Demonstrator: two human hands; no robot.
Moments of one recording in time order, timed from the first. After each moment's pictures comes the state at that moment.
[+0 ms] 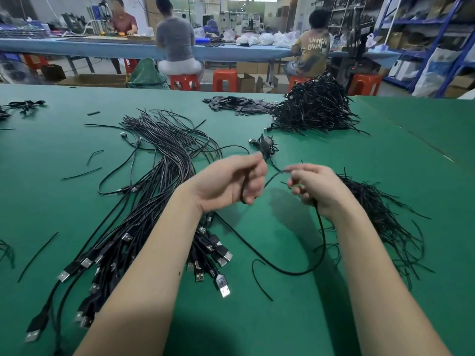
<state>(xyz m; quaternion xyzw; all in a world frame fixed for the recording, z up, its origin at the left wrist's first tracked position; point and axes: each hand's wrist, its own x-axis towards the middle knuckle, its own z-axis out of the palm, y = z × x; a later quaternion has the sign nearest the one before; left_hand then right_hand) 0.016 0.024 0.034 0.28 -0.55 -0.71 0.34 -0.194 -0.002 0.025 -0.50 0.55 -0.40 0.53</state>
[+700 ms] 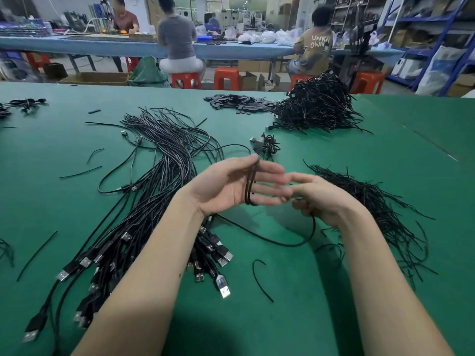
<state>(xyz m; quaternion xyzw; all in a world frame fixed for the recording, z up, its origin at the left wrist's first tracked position) 0.014 0.021 0.023 0.18 -0.48 -0.78 0.36 -0.200 0.004 0.020 -0.59 0.51 -0.25 0.57</state>
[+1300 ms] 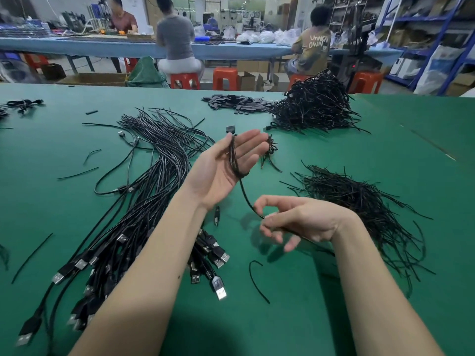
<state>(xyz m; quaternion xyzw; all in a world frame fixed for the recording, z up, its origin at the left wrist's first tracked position) 0.009 0.016 0.032 0.15 -0.35 -0.74 0.55 -0.196 0.020 0.010 -0.57 0.33 -0.08 0.75</state>
